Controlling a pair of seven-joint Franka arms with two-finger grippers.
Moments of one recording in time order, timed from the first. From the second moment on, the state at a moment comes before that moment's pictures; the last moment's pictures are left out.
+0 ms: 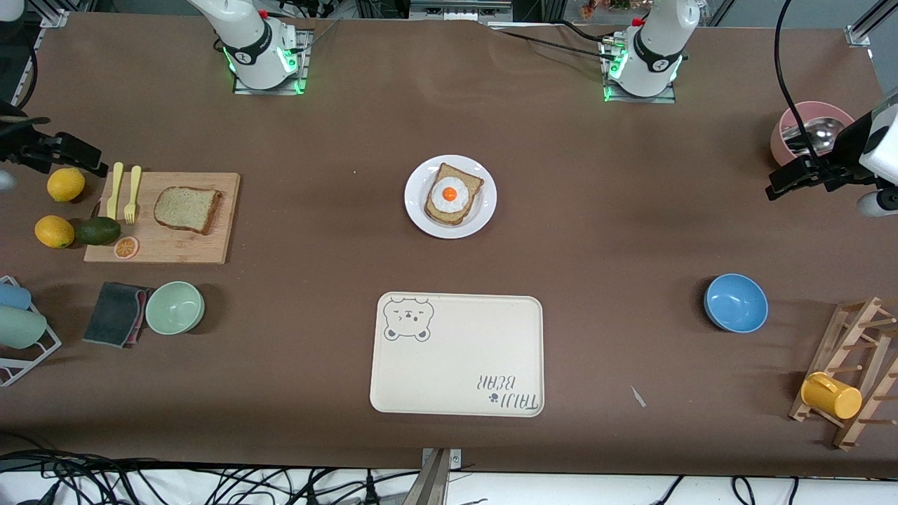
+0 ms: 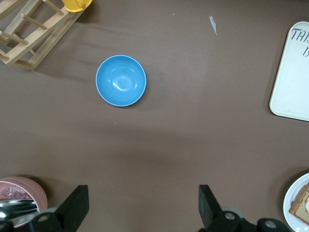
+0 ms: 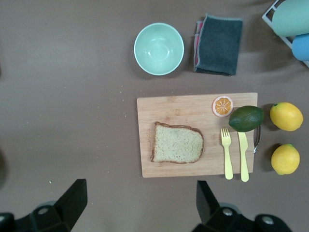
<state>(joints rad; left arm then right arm) 0.07 0.02 -0.03 -1.64 0.00 1.62 -0.15 0.05 -0.01 -0.15 -1.76 -0.02 1.66 -0.05</state>
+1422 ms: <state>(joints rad) 0.06 0.02 -0.03 -1.64 0.00 1.62 -0.15 0.20 0.35 -0.14 -2.19 -0.46 2.19 0.63</state>
